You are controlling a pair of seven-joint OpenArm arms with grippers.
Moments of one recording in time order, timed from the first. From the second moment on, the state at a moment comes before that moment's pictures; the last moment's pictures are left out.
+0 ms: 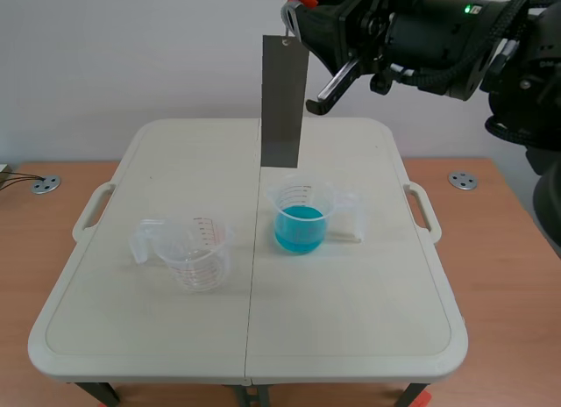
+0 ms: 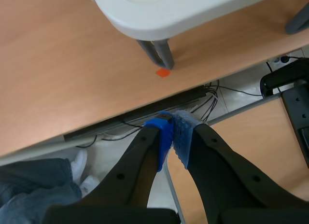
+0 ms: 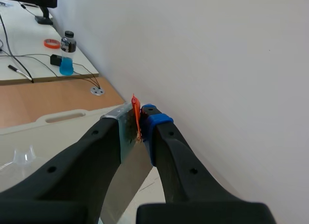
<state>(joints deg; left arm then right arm) 56.9 -40.3 2.0 94.4 -18.8 3.1 -5.7 10.8 12.5 -6.6 98.2 2.3 45.5 0.7</state>
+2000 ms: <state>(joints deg) 58.5 -40.4 2.3 94.3 -18.8 2.2 -5.0 12.3 1.3 -21.8 93.0 2.1 45.4 -8.3</state>
